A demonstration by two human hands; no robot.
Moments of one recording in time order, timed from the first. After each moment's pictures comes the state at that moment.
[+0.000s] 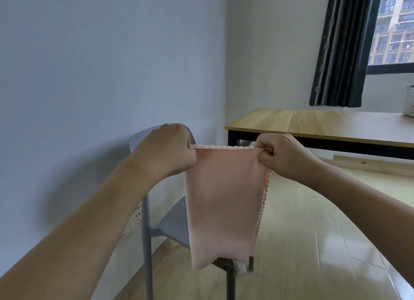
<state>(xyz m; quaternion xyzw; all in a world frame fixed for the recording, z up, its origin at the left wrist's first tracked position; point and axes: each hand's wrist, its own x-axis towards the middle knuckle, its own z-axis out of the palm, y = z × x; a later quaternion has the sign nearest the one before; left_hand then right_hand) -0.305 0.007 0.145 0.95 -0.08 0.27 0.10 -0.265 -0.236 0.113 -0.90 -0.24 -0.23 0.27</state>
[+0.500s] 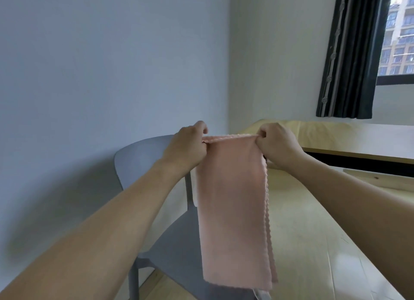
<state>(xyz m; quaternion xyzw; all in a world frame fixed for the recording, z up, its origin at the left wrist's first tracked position) -0.156 -0.015 0.128 0.92 -0.12 0.33 0.19 -0.145 -0.225 0.134 -0.90 -0.08 -0.30 0.29</state>
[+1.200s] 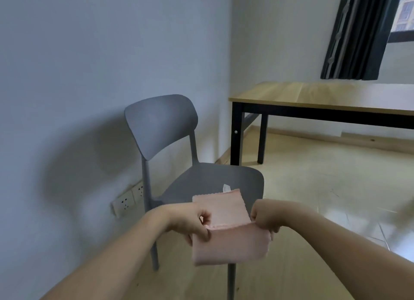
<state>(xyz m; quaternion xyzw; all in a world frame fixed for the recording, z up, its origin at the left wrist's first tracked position) -0.267 0.007 -0.047 0.91 -0.14 -0.28 0.26 -0.243 -0.213 -0.055 -0.96 -0.10 0.26 0.07</state>
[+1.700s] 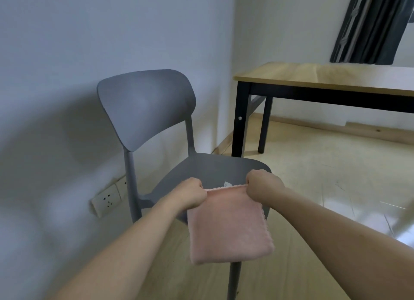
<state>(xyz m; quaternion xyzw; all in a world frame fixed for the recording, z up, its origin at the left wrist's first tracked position) -0.143 0.006 -0.107 0.96 0.01 -0.09 0.25 -0.129 -0.190 -0.095 -1.00 -0.04 0.02 0.06</state>
